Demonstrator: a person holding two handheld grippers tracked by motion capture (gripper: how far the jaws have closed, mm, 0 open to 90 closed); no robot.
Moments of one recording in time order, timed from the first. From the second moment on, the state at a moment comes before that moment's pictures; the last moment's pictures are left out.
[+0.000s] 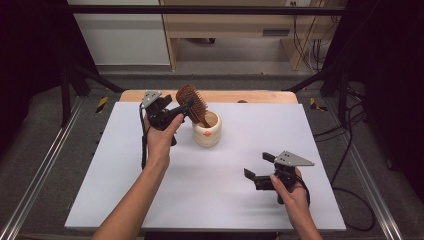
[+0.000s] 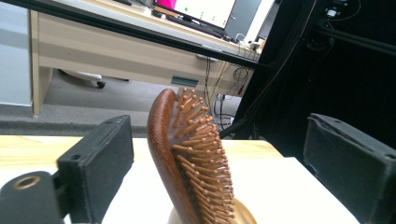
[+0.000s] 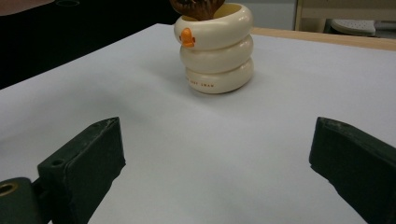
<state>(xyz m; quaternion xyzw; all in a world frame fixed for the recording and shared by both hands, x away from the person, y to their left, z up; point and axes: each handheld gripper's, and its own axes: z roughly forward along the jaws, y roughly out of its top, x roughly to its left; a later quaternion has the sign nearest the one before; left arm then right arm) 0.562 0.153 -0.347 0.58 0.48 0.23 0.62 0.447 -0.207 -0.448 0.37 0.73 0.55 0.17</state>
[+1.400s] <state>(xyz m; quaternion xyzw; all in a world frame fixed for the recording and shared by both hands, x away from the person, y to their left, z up) 0.531 0.198 -0.325 0.60 0.44 0.28 0.60 0.449 -0.206 -0.449 0.38 0.73 0.55 0.17</state>
